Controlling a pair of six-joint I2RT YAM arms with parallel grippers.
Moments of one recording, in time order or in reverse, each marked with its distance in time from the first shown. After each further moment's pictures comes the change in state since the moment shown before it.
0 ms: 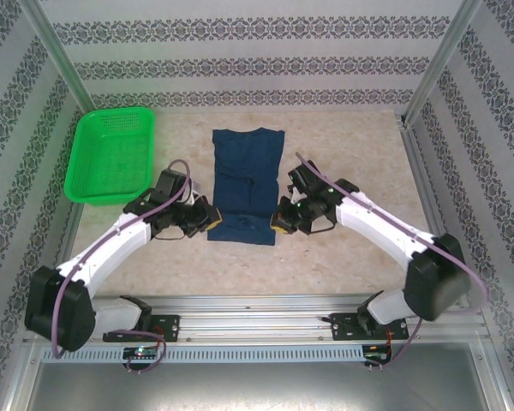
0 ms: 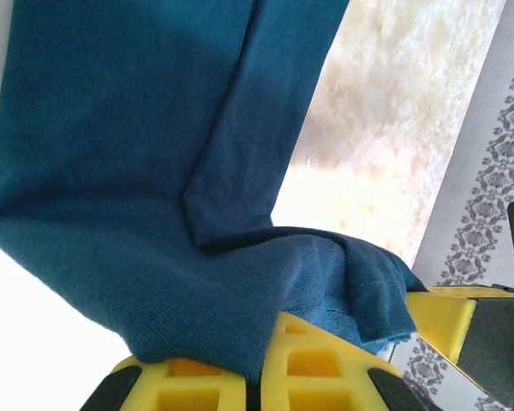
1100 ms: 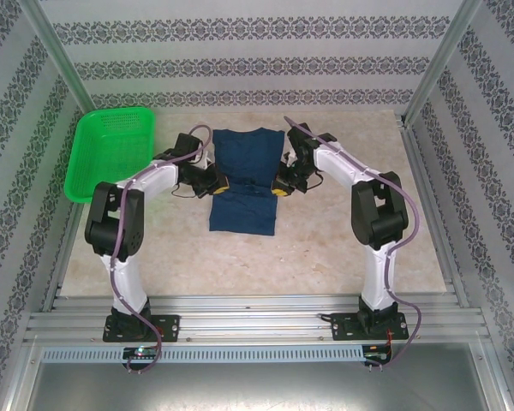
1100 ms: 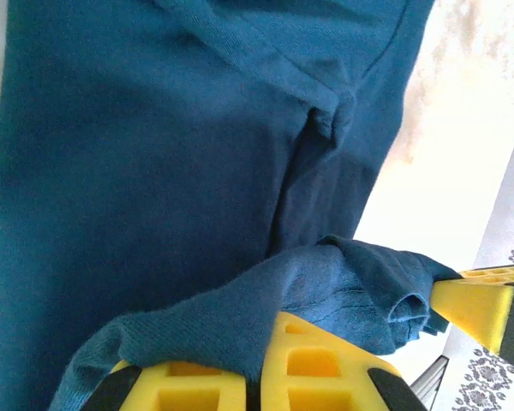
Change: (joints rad) left arm 0.137 0.664 0.471 0.045 0.095 0.270; right arm -0.211 0.602 0.555 -0.169 -0.047 -0.286
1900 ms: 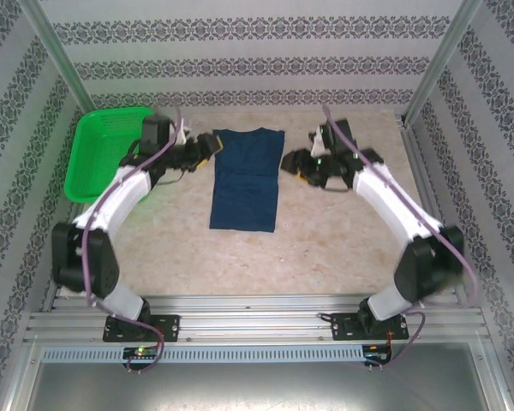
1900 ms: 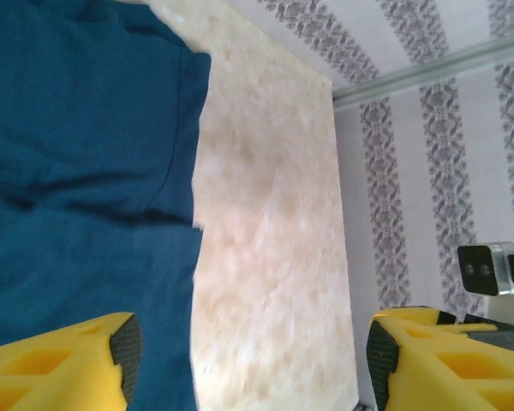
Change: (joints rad) left arm 0.054 -0.402 -0.140 0.193 0.026 -0.085; right arm -0.003 -0.580 -0.404 0.300 0.060 0.060
